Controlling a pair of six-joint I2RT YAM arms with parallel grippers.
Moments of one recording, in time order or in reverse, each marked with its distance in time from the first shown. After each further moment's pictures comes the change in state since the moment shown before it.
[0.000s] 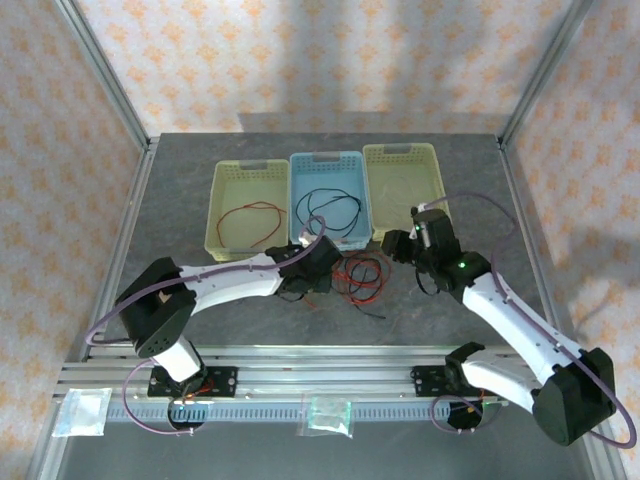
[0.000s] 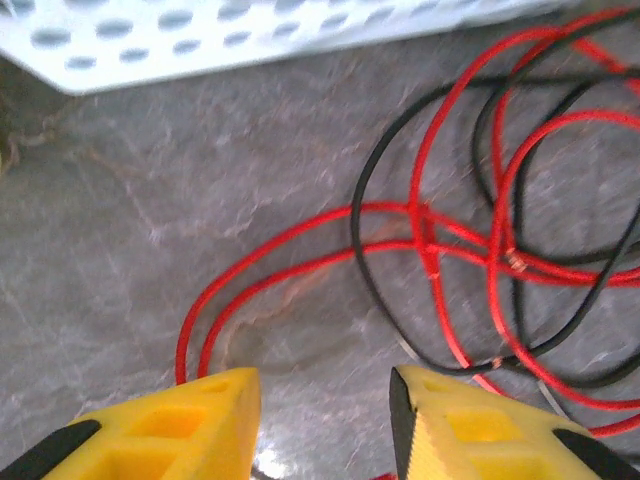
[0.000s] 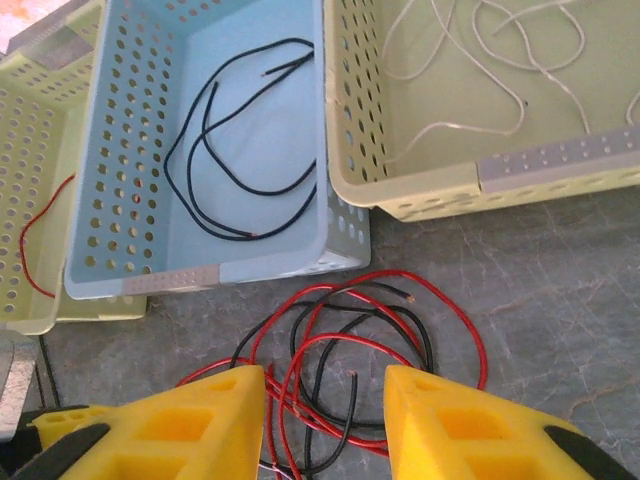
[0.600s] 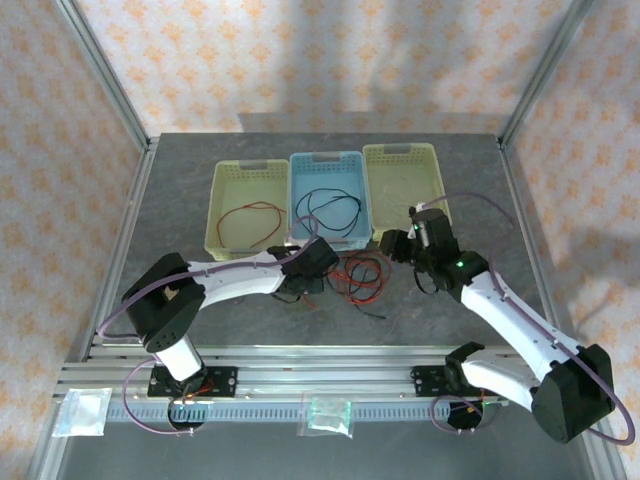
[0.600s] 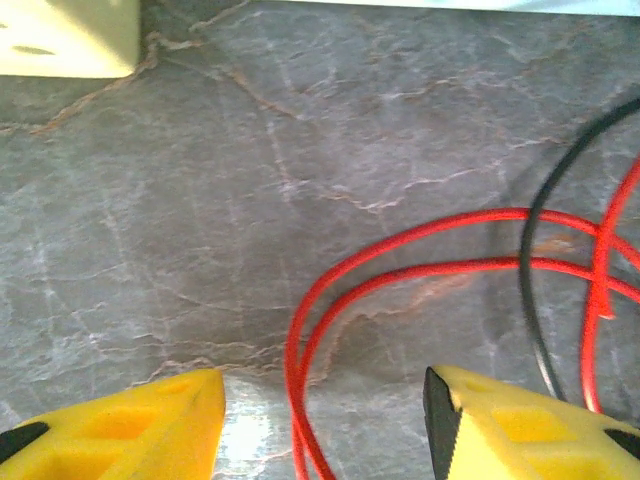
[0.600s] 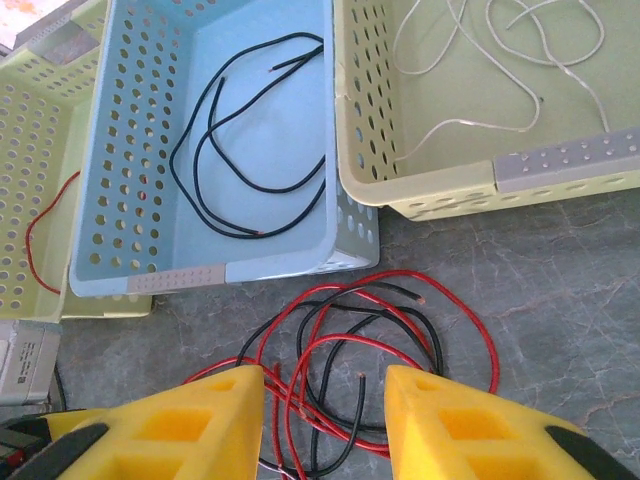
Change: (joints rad) left arm 0.028 0.037 -0.019 -0.066 -0.044 -0.206; right arm 0.000 0.018 0.000 0.025 -0.017 0.000
